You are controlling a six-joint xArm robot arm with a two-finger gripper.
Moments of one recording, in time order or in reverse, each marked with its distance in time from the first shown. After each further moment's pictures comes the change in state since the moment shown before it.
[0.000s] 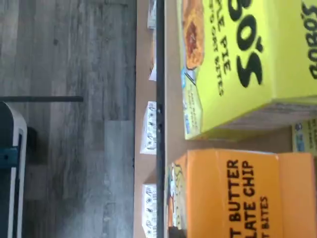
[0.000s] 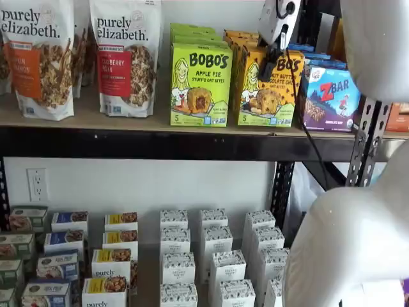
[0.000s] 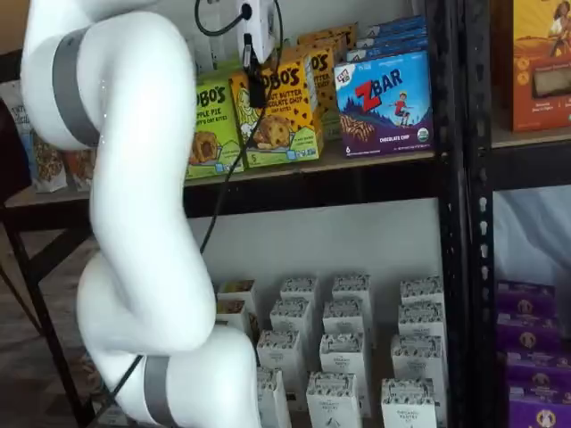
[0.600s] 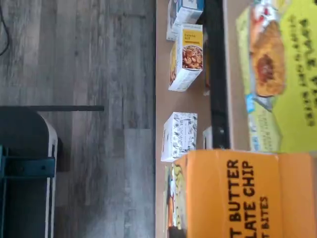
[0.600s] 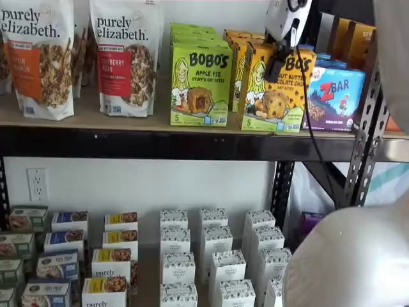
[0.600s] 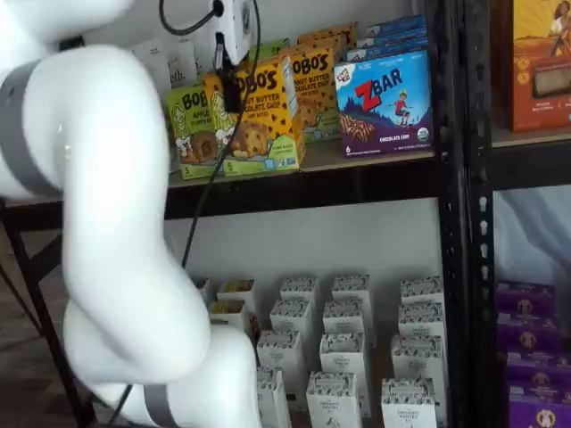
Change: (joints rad) arm 0.035 -0.243 0.171 0.003 0.050 0.049
